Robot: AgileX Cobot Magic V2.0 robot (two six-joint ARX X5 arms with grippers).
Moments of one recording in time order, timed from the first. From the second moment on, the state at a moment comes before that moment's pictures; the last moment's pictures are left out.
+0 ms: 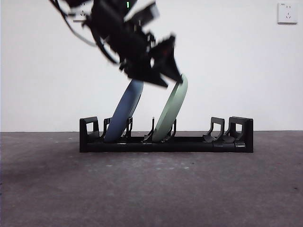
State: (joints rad) left arm -0.59 1.81 1.44 -0.22 0.33 0.15; right arm 0.31 0.89 1.46 -1.35 -0.32 0.00
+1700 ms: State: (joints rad) left arm -0.60 1.05 1.57 -1.27 0.42 0.14; right arm 0.31 0.89 1.46 -1.35 -0.31 -0.02
